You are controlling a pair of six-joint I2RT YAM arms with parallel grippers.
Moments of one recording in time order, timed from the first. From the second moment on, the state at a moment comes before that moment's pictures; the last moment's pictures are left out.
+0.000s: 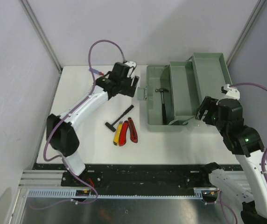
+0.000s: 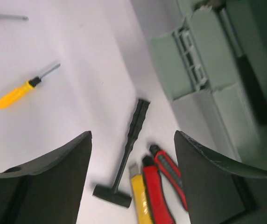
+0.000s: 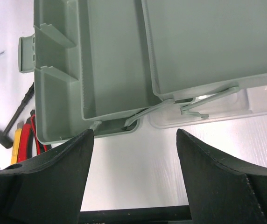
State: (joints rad) left arm -0.60 1.76 1.67 -0.63 -0.19 -0.11; right arm 0.33 0.76 1.15 -0.91 0.30 0.43
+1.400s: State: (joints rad) left arm -0.48 1.92 1.27 -0.52 -0.02 0.03; right arm 0.32 0.82 1.11 -0.86 0.21 0.44
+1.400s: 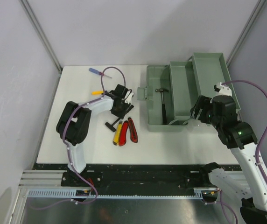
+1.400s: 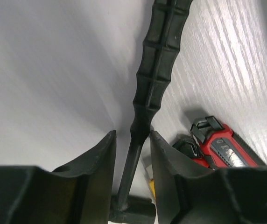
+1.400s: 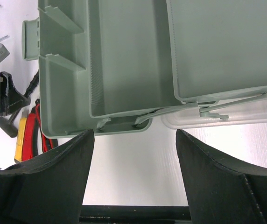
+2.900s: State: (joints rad) left arm -0.59 1.85 1.93 -0.59 0.06 -0.54; right arm 0.31 0.81 1.11 -0.86 0.22 0.44
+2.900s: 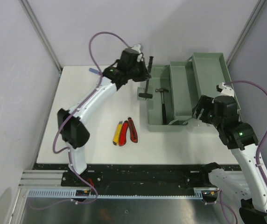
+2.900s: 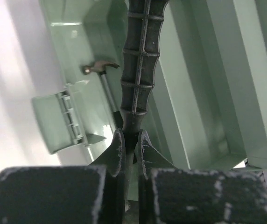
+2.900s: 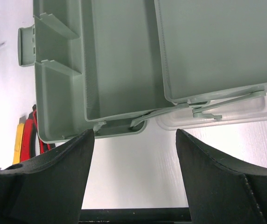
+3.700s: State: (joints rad) left arm -0.76 2.21 2.12 -0.60 -0.10 -0.70; right arm 0.28 0.76 1.09 -0.88 0.22 0.44
